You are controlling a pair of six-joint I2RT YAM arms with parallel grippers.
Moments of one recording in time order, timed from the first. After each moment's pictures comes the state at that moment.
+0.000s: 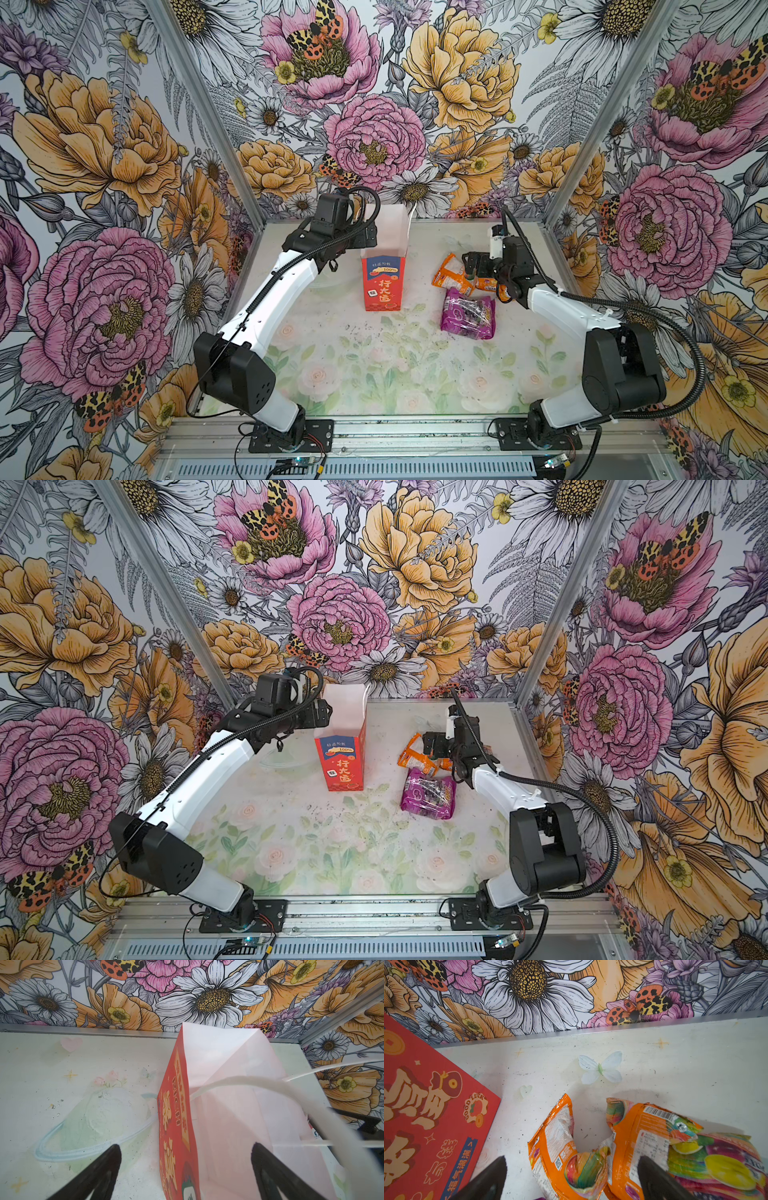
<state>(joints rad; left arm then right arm) -0.38 1.55 1.57 -0.65 -0.03 -0.33 0.17 1.51 0.95 -0.02 -0.14 0.21</state>
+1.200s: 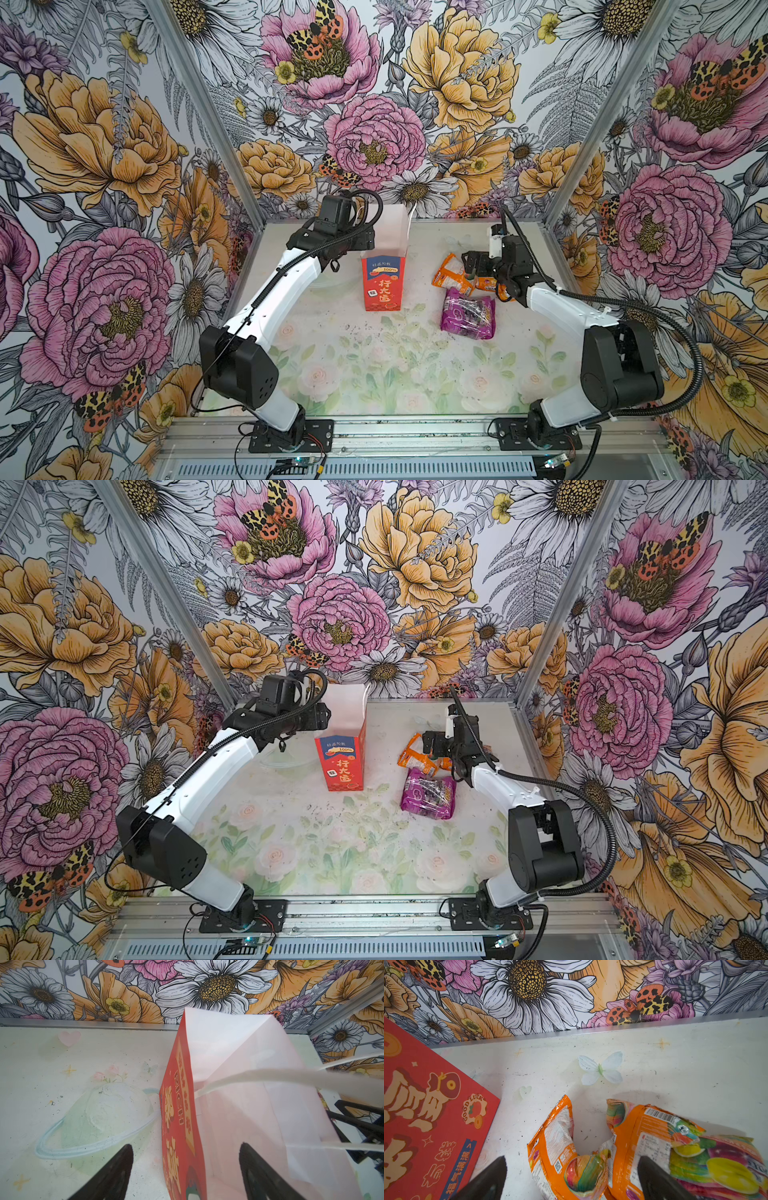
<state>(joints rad) -0.38 1.58 1.57 -0.66 -0.03 -0.31 0.17 1.52 0.97 -0.02 -0.14 0.21</state>
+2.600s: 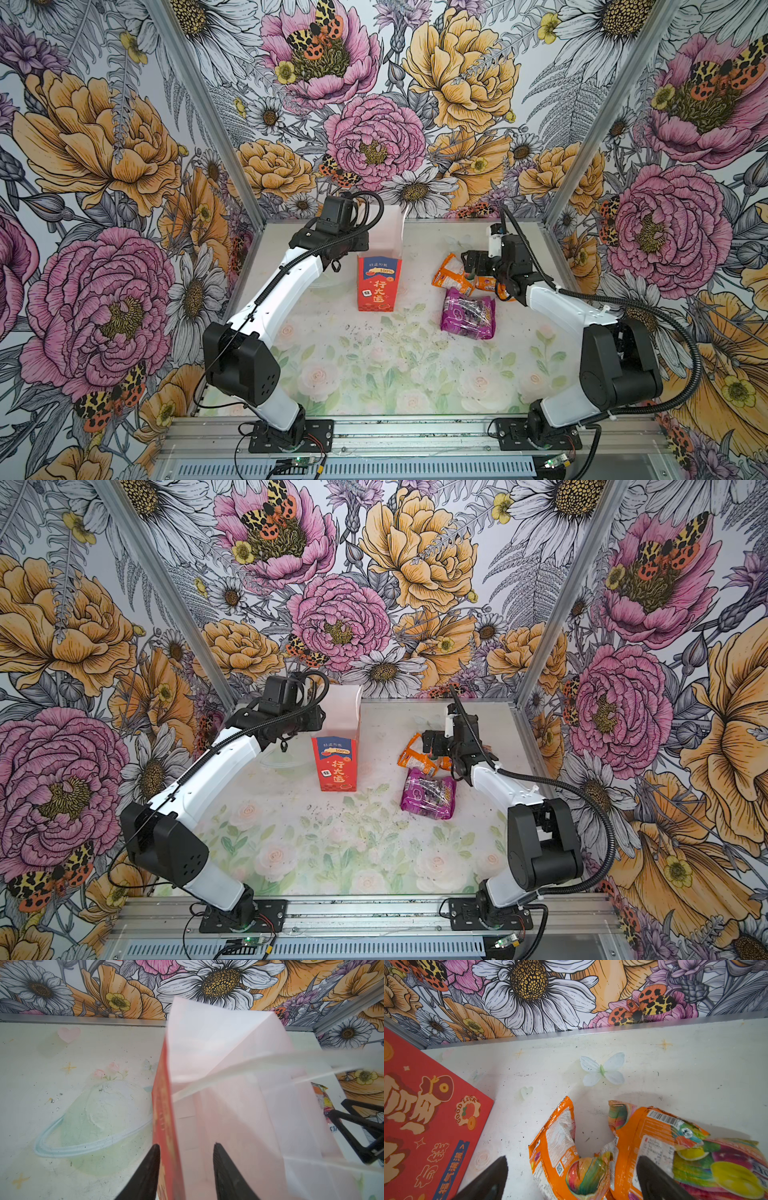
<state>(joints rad) -0.38 1.60 1.57 -0.66 -0.04 -0.31 0.17 1.53 0.98 -0.02 -0.15 0.21</state>
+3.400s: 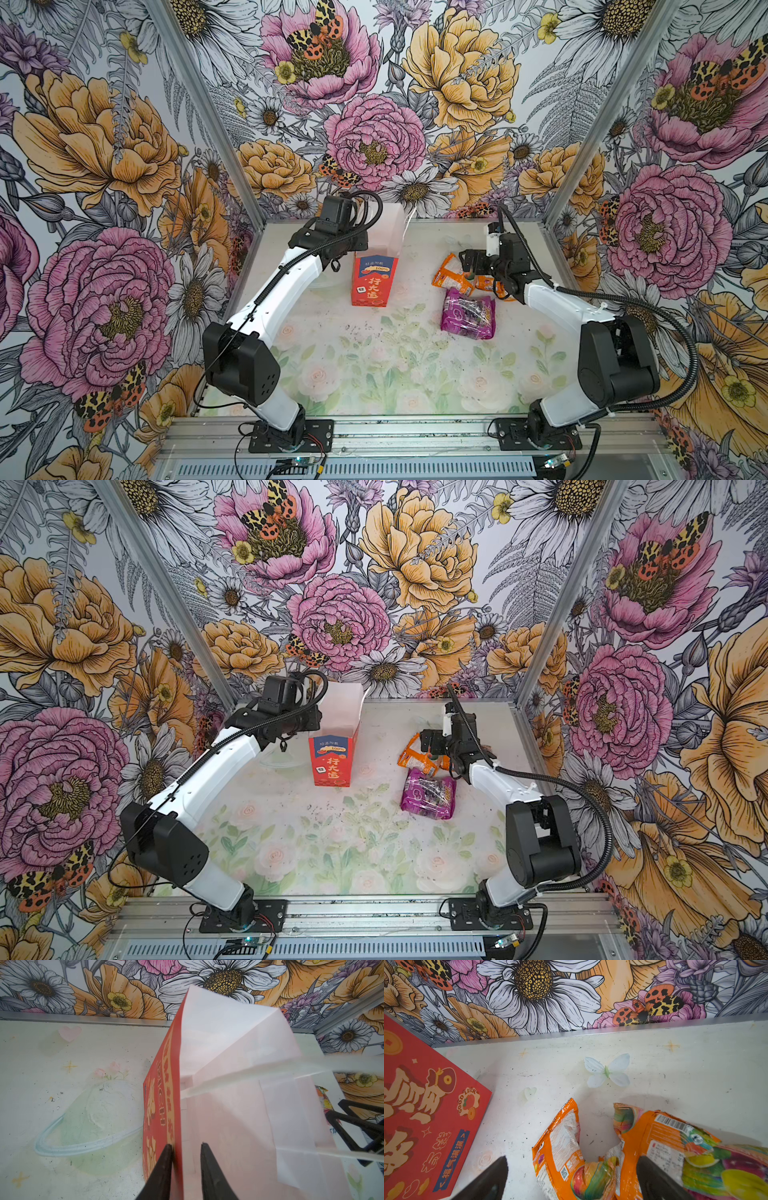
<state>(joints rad) -0.36 1.60 1.57 -0.66 -0.03 -0.32 0.17 1.55 1.00 -0.02 -0.16 0.21</state>
